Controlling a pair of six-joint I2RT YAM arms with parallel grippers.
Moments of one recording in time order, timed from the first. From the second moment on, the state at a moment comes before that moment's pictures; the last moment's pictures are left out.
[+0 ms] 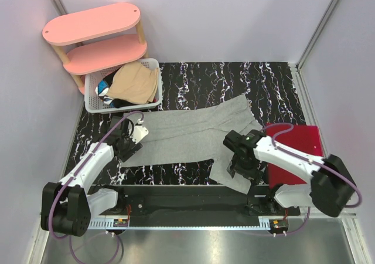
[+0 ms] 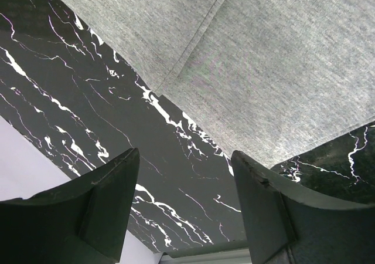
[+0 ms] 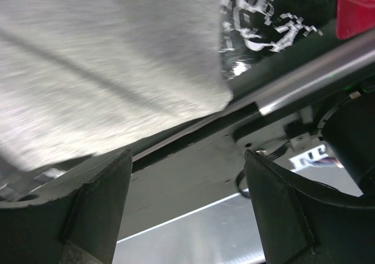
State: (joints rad) left arm -0.16 1.09 0.62 -0.65 -0.13 0.71; right arm 0.77 1.26 0.81 -1.18 0.11 1.30
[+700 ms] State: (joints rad) left arm -0.16 1.11 0.63 -0.66 -0.12 0.71; right arm 0.73 1.32 0.68 -1.01 0.23 1.47
